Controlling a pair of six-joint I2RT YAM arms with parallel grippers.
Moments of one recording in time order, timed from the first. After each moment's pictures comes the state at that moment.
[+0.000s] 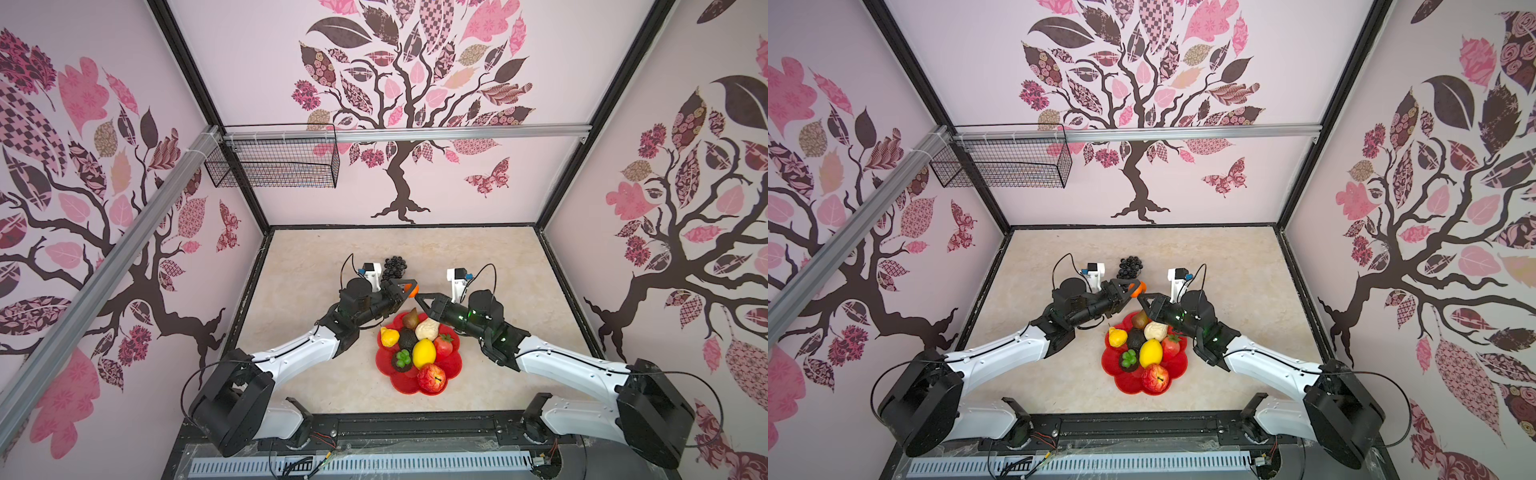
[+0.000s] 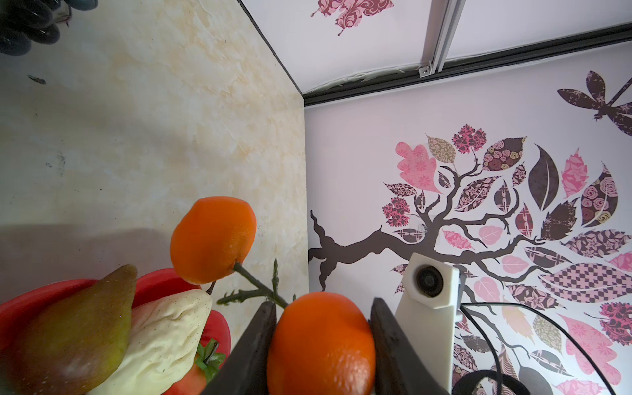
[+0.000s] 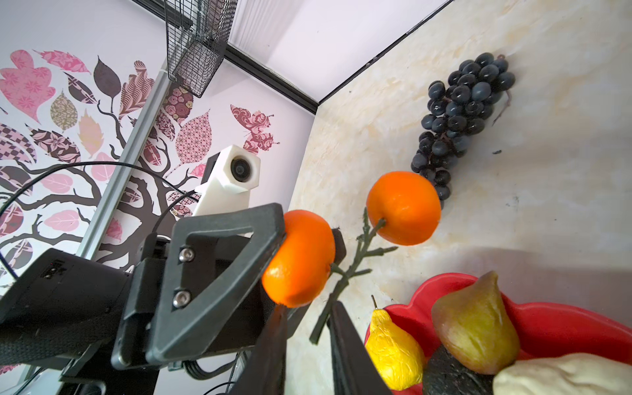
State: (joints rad) left arm -0.65 1.36 0.70 0.47 0.29 -1.30; right arm 0.74 1.21 0.59 0.45 -0.15 0.99
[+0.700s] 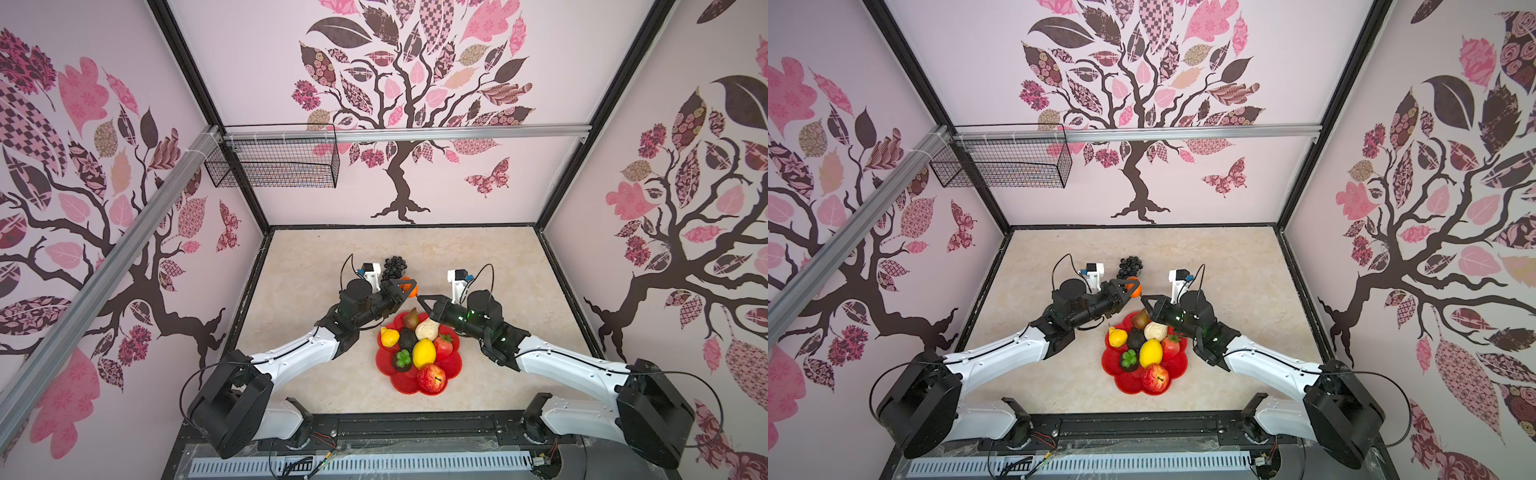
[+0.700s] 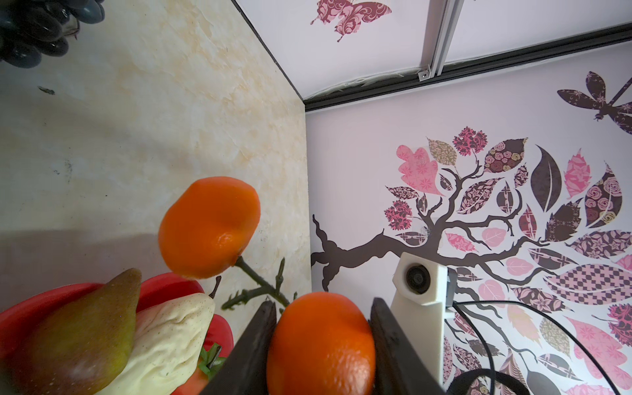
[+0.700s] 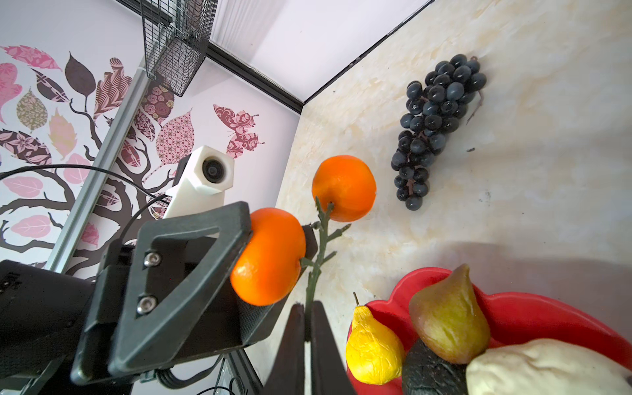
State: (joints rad) left arm -0.66 1.35 0.69 0.47 0.26 -1.29; right arm 0.74 1.21 0.59 0.40 -0.12 0.97
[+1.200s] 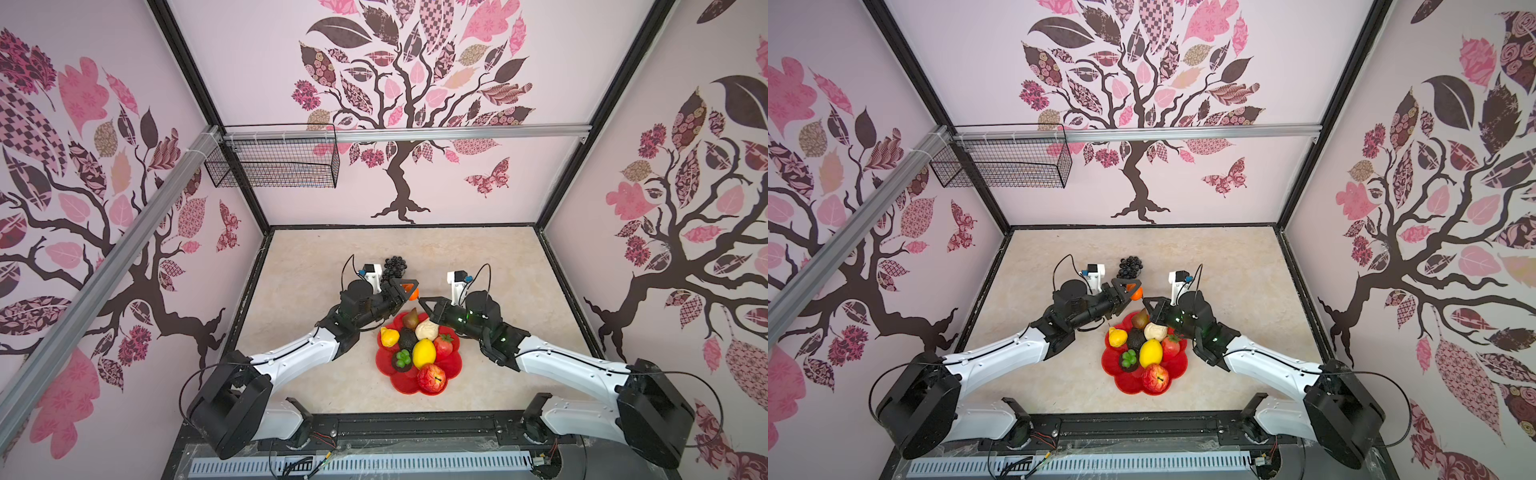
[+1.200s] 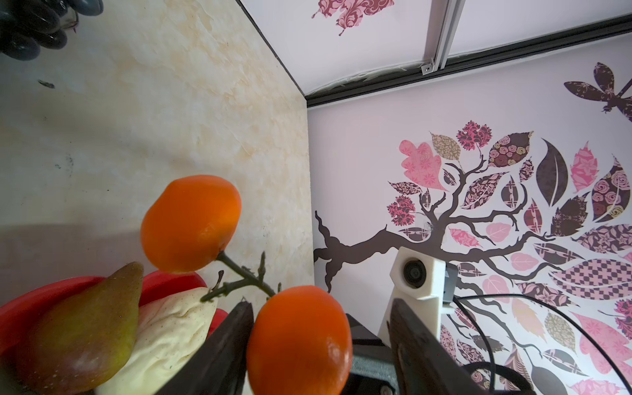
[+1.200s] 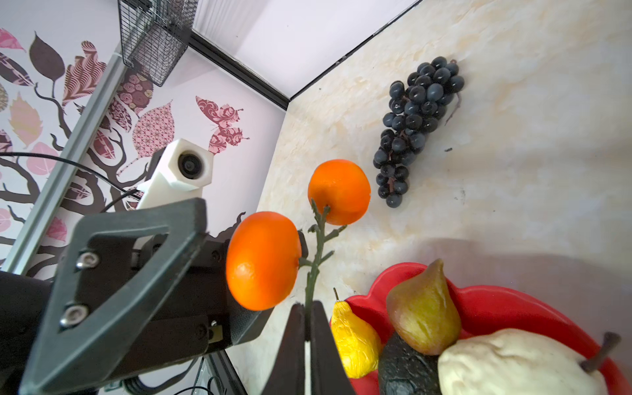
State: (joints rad) left arm -0.67 1.35 0.69 0.46 0.26 -1.28; right arm 0.74 1.21 0.59 0.34 -0.09 0.92
